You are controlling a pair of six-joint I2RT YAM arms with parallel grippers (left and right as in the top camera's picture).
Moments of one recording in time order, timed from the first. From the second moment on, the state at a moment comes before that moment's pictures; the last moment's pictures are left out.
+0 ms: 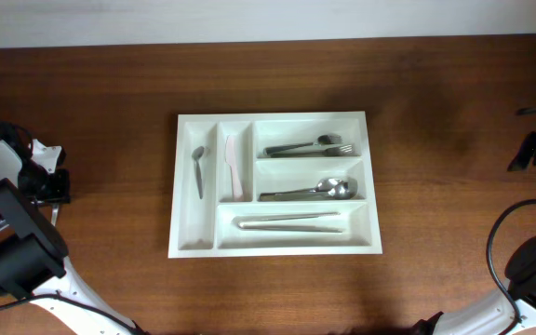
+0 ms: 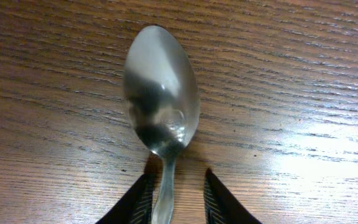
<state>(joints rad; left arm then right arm) 0.58 2.18 1.60 -0.96 -0.03 0.50 -0.69 1.91 1.87 -1.48 -0.07 -0.10</state>
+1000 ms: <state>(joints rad) 0.50 2.19 1.91 -1.16 0.11 0.32 -0.69 1.91 1.87 -1.48 -0.07 -0.10</state>
